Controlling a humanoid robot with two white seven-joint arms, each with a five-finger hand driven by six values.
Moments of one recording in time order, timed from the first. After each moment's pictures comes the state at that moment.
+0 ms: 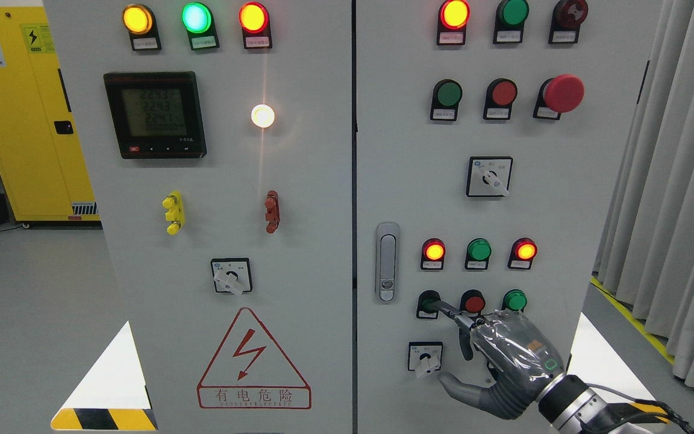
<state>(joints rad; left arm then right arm) 0.00 -0.11 -0.15 0.00 0.09 -0.11 -0.01 -0.40 -0.17 -0.03 -1.68 0.93 -0.45 0.37</state>
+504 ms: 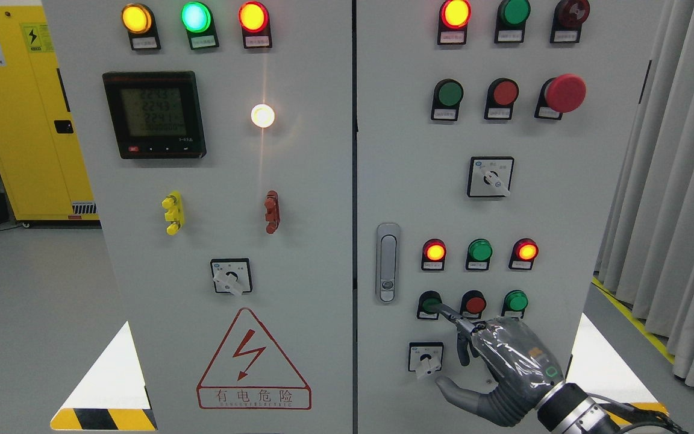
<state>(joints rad) 0.00 -0.11 -0.15 0.00 0.09 -0.11 -0.01 -0.35 -0.16 -0.01 -1.71 0.77 -0.44 0.37</state>
